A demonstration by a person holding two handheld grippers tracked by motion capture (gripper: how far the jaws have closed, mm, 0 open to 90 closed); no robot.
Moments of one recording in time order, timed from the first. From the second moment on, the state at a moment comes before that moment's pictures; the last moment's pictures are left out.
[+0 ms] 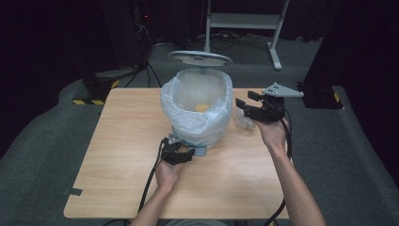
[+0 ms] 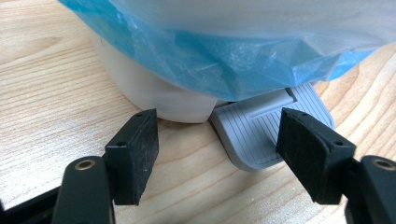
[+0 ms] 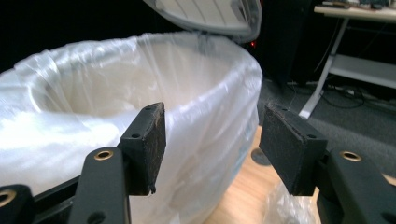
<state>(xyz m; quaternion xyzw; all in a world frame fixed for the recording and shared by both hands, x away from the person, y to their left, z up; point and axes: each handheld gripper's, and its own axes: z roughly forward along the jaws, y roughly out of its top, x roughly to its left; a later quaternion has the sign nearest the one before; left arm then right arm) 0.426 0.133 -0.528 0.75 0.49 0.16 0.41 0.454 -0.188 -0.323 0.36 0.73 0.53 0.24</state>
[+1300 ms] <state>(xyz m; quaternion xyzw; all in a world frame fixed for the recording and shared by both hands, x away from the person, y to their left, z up) 0.426 0.133 -0.528 0.75 0.49 0.16 0.41 0.461 -0.229 -0.430 0.47 0.72 0.46 0.21</state>
